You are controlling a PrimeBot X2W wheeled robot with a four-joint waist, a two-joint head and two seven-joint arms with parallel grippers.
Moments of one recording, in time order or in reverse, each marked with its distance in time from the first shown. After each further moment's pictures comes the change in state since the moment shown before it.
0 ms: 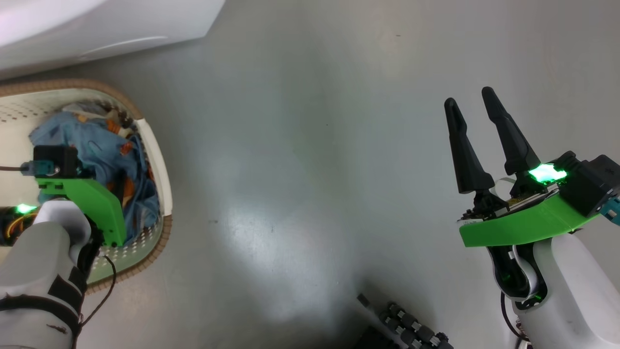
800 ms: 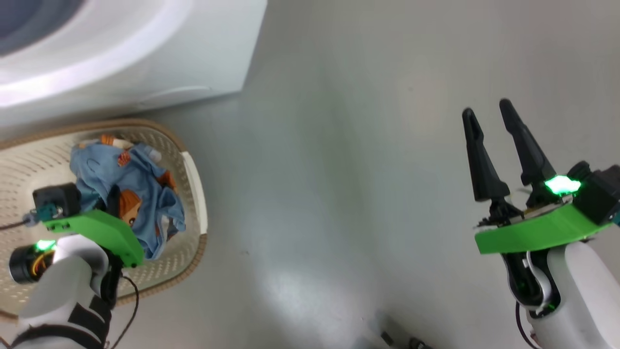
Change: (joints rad) left arm 0.103 -0.054 0.043 0.008 -0.139 0.000 -0.218; right arm 0.043 -0.026 -0.039 0.012 -0.002 0.000 0.000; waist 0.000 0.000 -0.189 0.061
